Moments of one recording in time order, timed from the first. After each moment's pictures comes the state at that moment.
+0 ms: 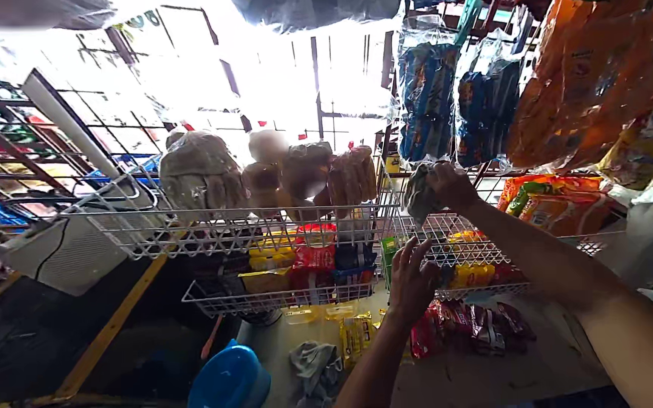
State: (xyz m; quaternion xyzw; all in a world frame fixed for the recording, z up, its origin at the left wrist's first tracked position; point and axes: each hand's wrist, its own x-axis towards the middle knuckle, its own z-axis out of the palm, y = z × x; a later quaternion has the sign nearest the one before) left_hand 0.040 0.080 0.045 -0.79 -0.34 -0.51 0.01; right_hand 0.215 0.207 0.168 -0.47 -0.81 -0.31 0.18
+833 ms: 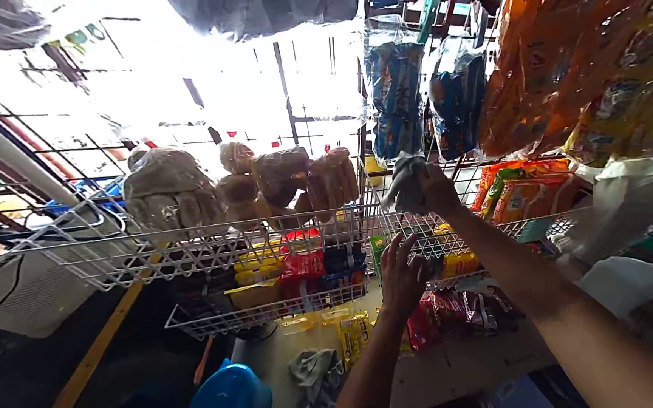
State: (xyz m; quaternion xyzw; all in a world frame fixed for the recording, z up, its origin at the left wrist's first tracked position) left_hand 0.043 0.079 0.043 -0.80 -0.34 -0.50 -0.02; right_hand 0.215 0.183 0.154 -0.61 -0.72 -0.17 0.27
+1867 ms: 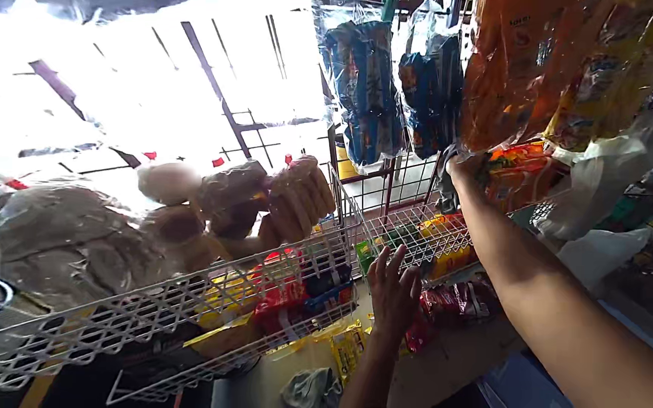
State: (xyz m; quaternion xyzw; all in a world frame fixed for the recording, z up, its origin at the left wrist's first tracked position) left_hand 0.041 0.089 0.032 -0.79 -0.32 -0.53 0.02; right_hand 0.284 0.222 0.186 -0.88 -0.26 0.03 0.40
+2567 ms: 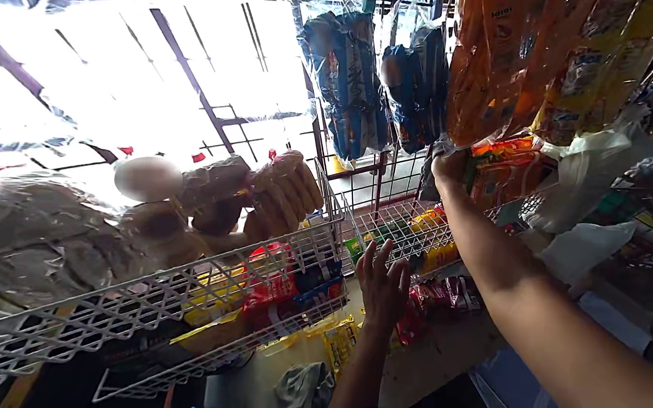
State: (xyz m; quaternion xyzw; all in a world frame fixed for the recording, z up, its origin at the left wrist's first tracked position) left_hand 0.049 0.088 0.032 -0.77 -0.33 -0.55 0.04; right_hand 0.275 0.217 0.166 -0.77 -0.32 -0.03 0.56
